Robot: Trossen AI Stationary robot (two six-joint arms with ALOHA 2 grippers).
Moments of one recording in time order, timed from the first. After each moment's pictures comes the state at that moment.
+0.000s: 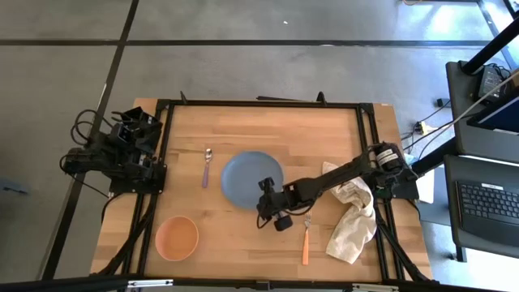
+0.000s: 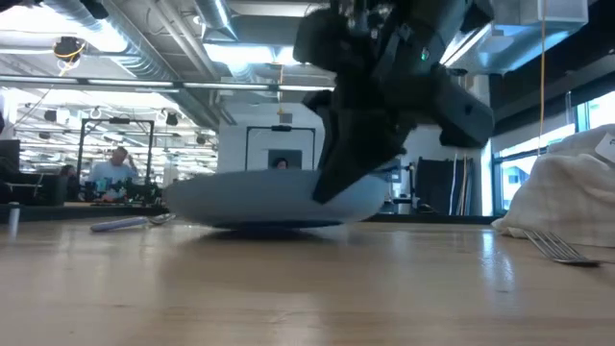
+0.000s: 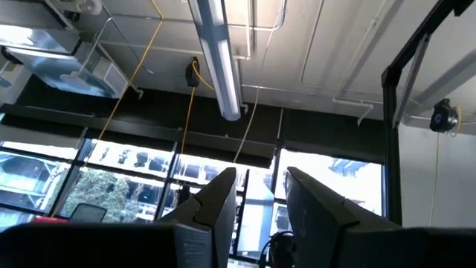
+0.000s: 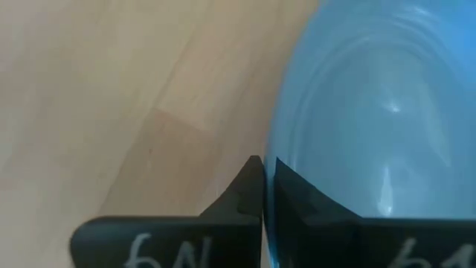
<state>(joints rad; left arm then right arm) -0.08 0.01 0.24 0.52 -0.28 -0.03 0.30 1.98 1.31 -0.36 0.19 -0.24</state>
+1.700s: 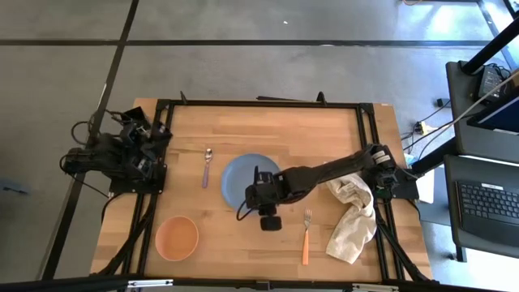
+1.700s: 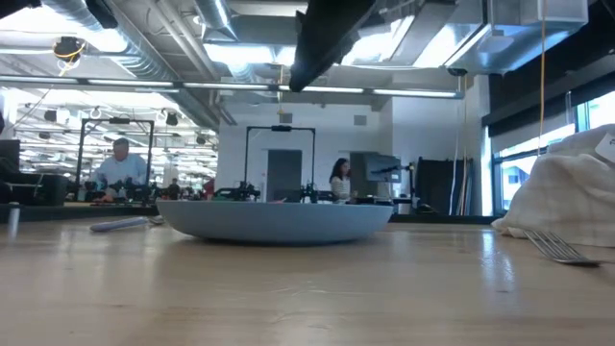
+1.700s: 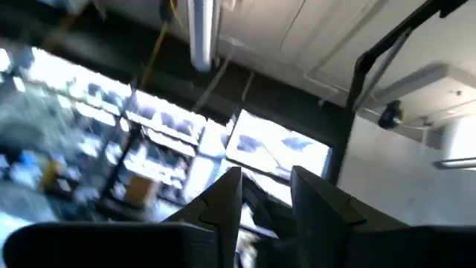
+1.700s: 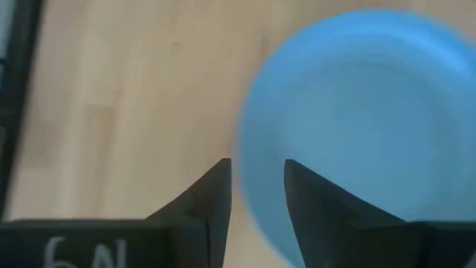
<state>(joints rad) -0.08 0.01 0.24 0.37 -0.15 -0.36 0.27 2.04 1.83 -0.90 0.06 0.12</state>
